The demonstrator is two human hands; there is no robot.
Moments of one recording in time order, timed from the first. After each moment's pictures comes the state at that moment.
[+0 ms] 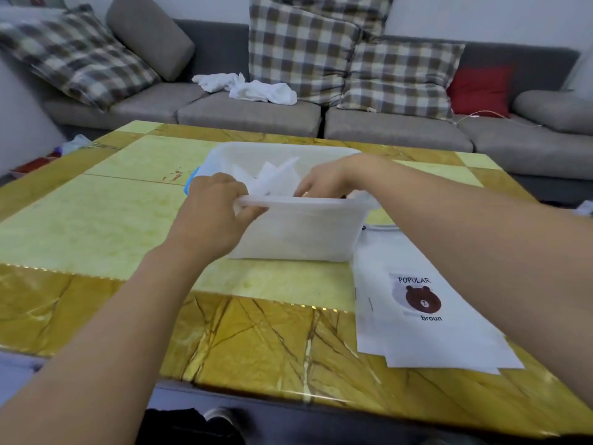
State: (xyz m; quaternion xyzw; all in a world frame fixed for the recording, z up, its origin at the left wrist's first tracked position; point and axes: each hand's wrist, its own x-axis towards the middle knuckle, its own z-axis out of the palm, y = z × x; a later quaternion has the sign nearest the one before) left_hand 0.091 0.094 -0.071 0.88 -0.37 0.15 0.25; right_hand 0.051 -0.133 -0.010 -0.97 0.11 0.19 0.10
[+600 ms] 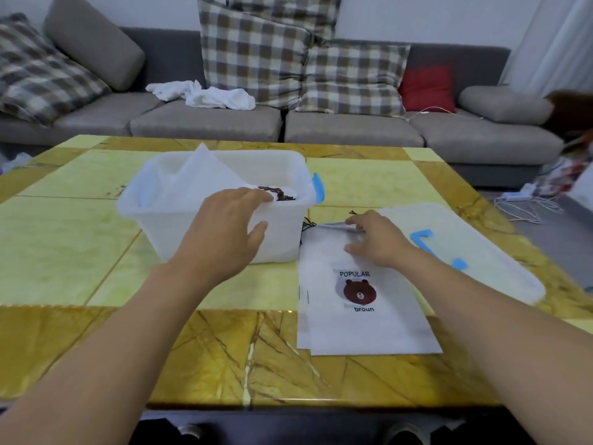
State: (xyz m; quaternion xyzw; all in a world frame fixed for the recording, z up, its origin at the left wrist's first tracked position) left_hand 0.022 0.023 -0.065 0.82 -0.48 0.16 0.25; right_hand -0.090 -0.261 -0.139 -0.95 0.26 -0.08 0.17
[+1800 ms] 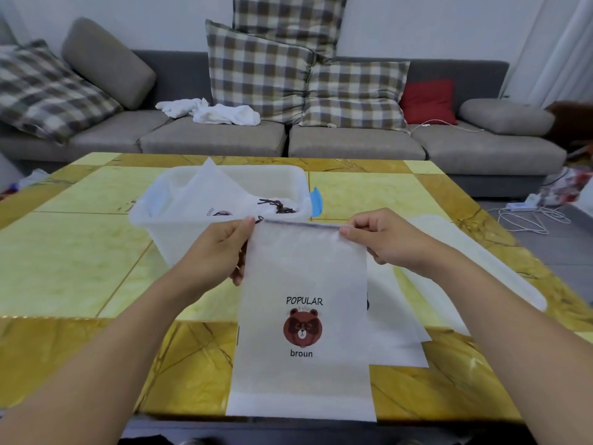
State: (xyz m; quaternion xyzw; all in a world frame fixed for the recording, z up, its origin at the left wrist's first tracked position) left_hand 0.017 0.036 -0.057 0.76 -0.30 -0.21 0.54; right_hand -0.130 -0.205 -0.051 -0.85 0.16 -0.08 0.49
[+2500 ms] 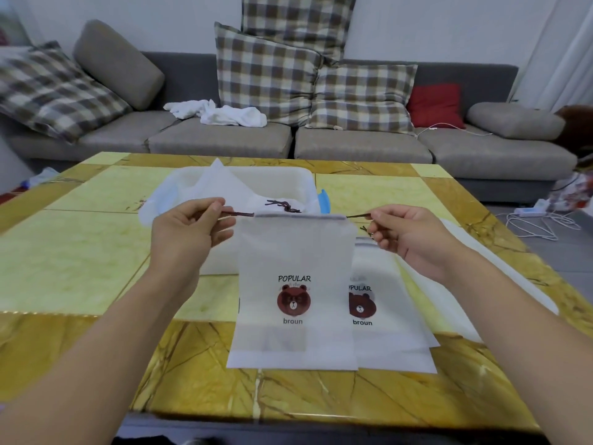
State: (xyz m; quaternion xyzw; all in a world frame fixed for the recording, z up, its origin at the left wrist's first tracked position) left_hand 0.032 0.050 -0.050 0.64 -0.12 -0.07 0.76; right_hand -0.132 -0.220 -0.056 -0.64 0.20 -0.20 0.71
